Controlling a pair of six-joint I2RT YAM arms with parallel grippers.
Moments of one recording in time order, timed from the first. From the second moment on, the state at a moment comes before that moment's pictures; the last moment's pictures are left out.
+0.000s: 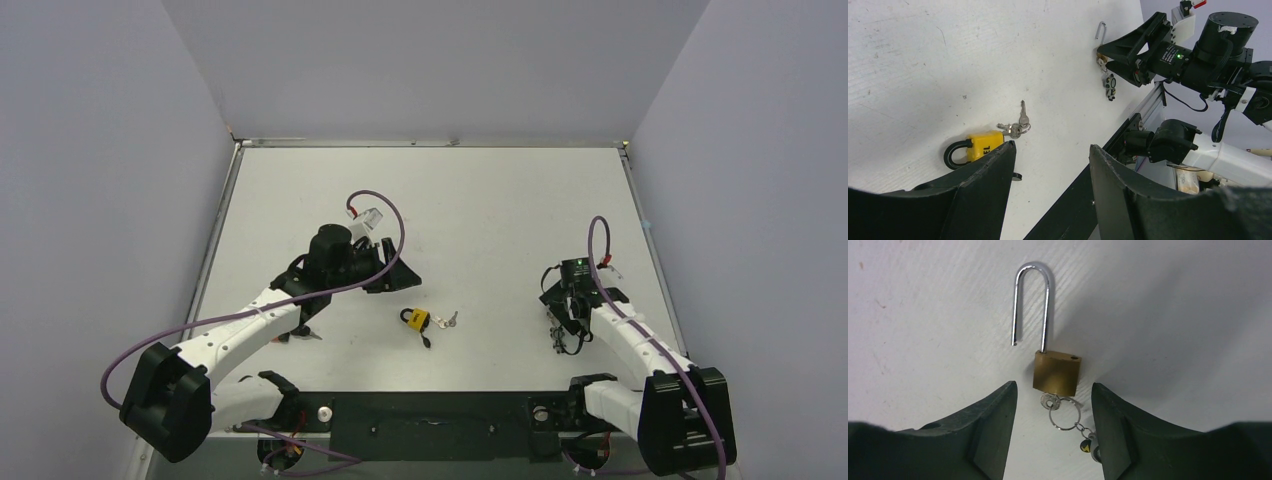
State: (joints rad) left arm -0.57 1.17 0.68 -0.02 0.43 -0.75; right arm 0.13 1.09 0.46 -0.50 0.22 0.96
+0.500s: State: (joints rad) left arm -0.57 1.17 0.69 -0.02 0.43 -0.76; right arm 0.14 1.23 0.58 -0.58 0.33 1.01
